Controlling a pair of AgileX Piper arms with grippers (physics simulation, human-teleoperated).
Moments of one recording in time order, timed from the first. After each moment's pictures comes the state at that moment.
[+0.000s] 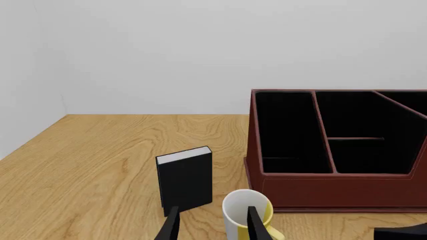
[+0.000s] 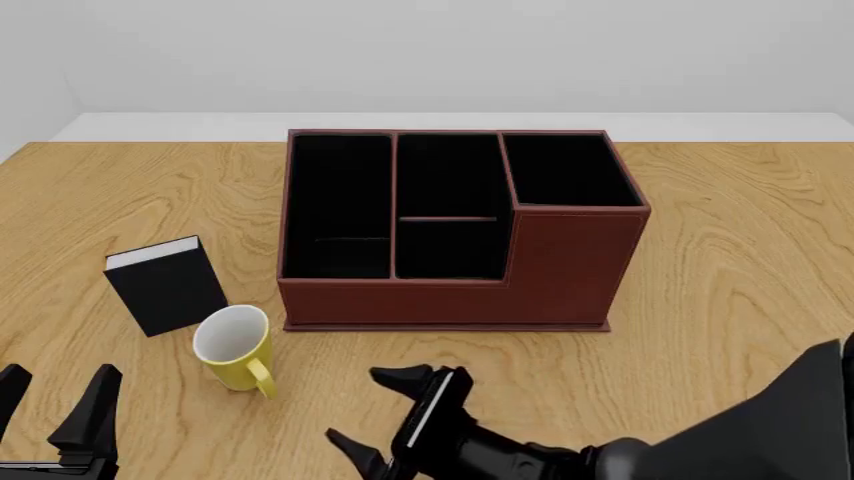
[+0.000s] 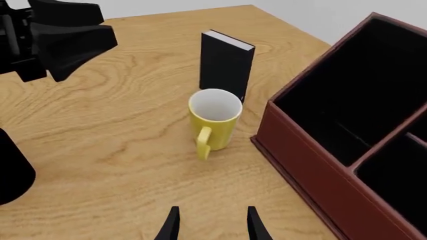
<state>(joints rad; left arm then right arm) 0.00 0.00 0.00 0.00 0.00 1.04 1.84 -0.53 -1.00 -0.08</state>
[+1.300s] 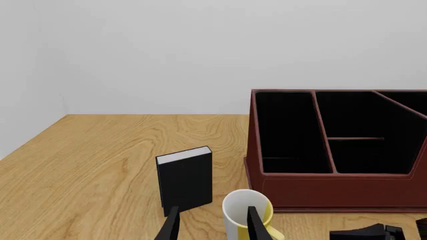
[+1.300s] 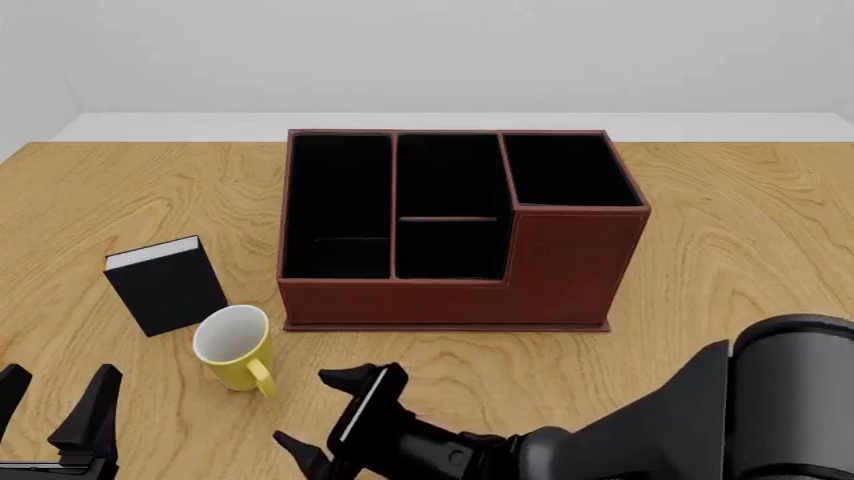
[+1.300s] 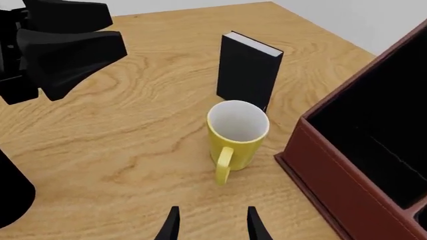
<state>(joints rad) 0.00 0.00 0.00 0.00 0.00 1.09 1.98 -0.76 -0.90 -0.07</state>
